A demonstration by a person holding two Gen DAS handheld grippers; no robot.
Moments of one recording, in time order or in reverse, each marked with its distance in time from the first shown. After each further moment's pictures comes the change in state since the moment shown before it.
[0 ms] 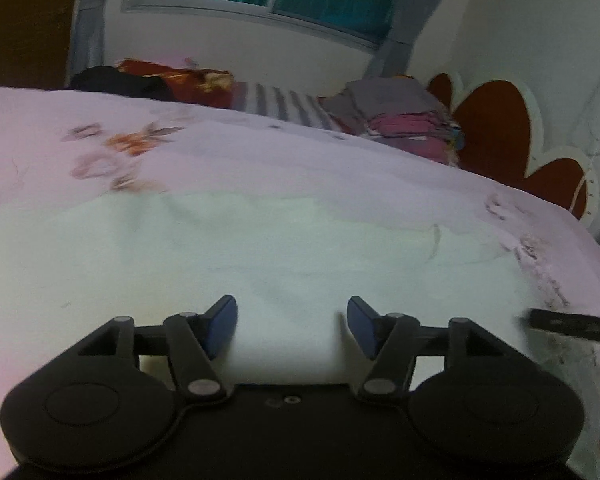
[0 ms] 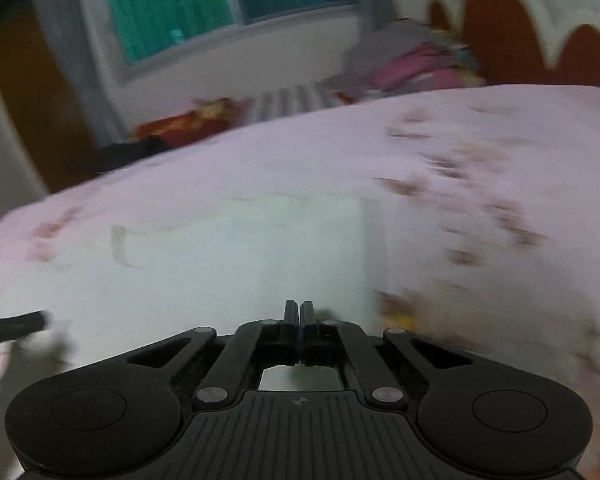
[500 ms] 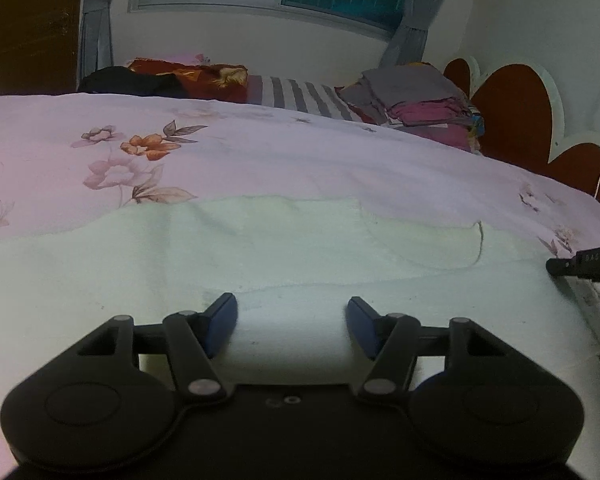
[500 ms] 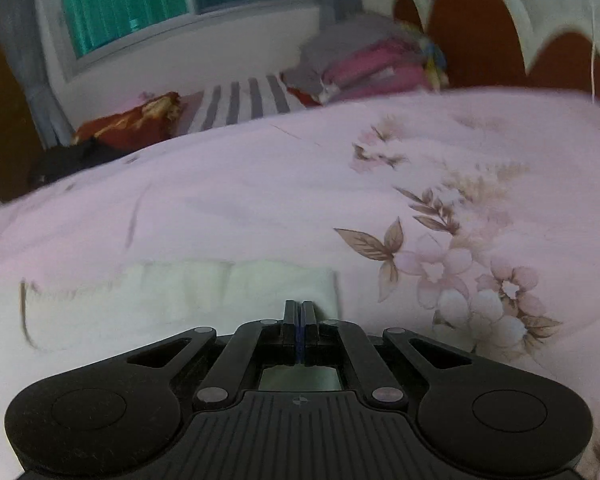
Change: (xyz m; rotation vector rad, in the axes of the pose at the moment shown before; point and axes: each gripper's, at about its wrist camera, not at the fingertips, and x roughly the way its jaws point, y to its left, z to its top) left arm 0.019 0.023 0.011 0.030 0.024 0.083; right arm 0.084 -0.040 0.058 0.052 0.033 -0.164
